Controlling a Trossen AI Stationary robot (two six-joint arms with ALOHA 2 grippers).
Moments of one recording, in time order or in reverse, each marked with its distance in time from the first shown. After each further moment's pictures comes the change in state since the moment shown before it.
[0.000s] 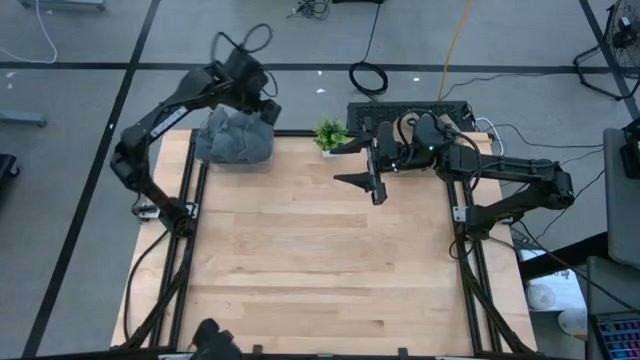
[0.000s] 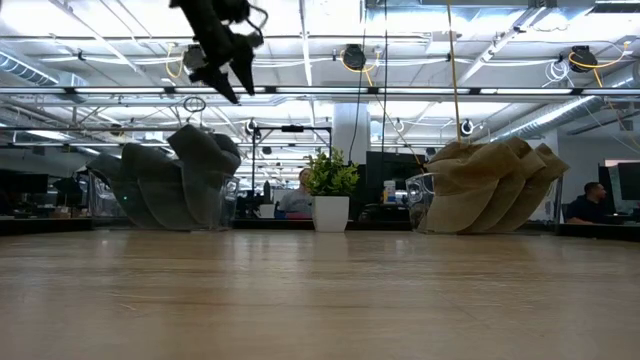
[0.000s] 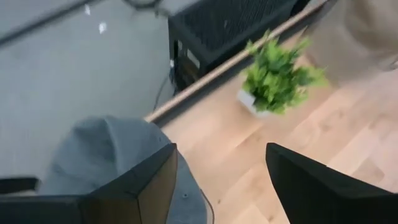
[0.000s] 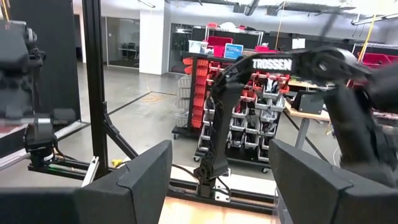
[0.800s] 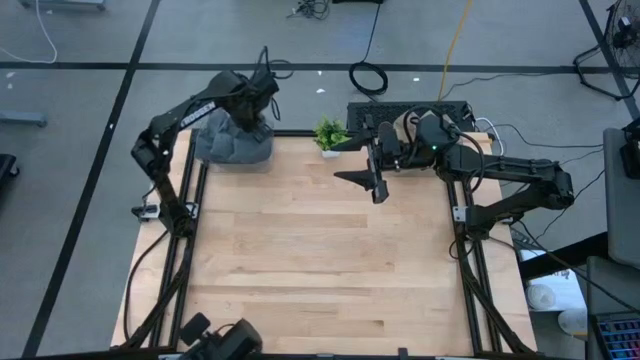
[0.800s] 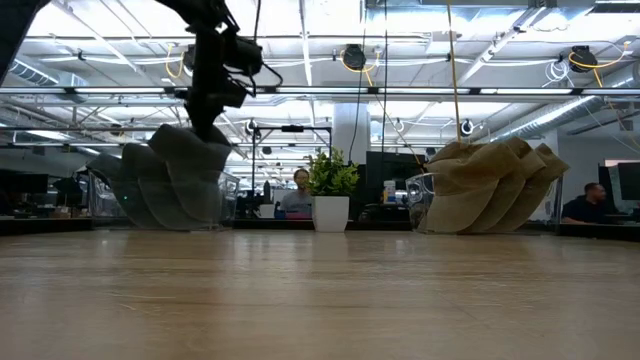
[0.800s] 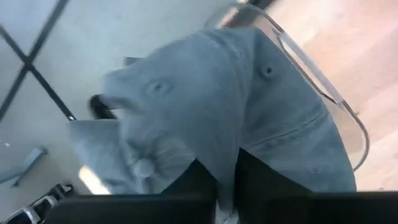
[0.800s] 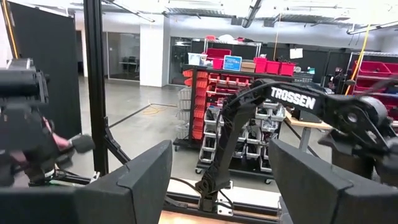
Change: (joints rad) left arm 0.003 0.199 -0.001 -0.343 -0.343 0.158; right arm 0.000 0.000 0.000 0.057 0.001 0.043
